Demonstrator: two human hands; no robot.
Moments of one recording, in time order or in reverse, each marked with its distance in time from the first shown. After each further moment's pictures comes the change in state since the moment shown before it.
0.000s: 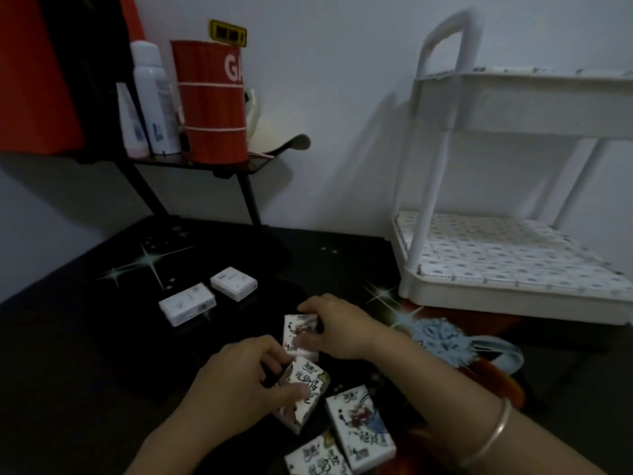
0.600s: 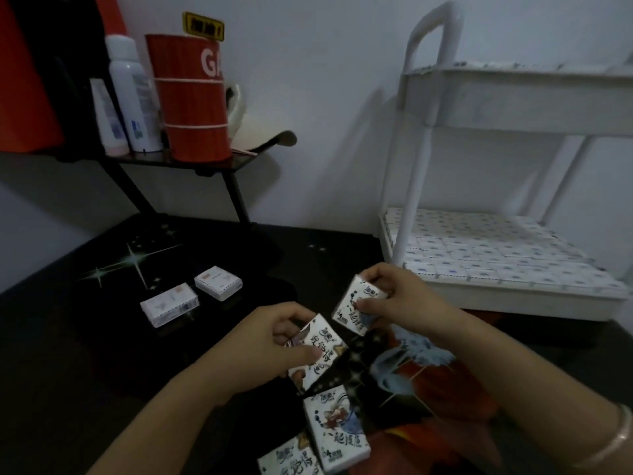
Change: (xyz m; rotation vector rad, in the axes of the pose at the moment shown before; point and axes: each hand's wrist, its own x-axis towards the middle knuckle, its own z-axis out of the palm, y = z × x) left_hand 0.028 0.049 -0.004 -0.477 -0.194 0.086; right_hand -0.056 0.065 -0.056 0.667 0.248 0.163
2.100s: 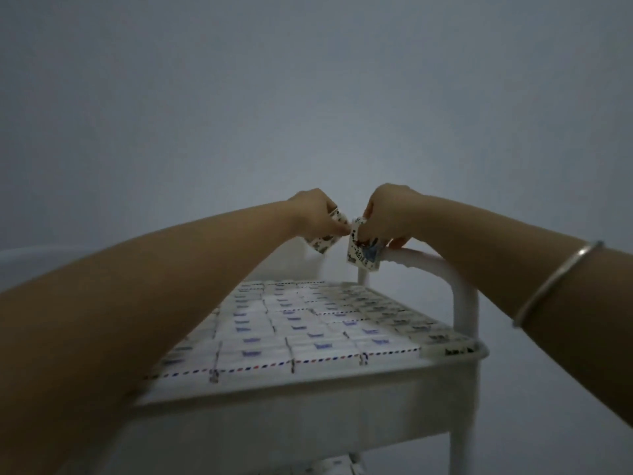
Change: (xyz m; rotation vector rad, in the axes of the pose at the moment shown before) left_hand 0.412 0.486 0.130 0.656 0.267 0.616; right_hand 0.078 -0.120 -0.487 -0.814 0.711 0.114
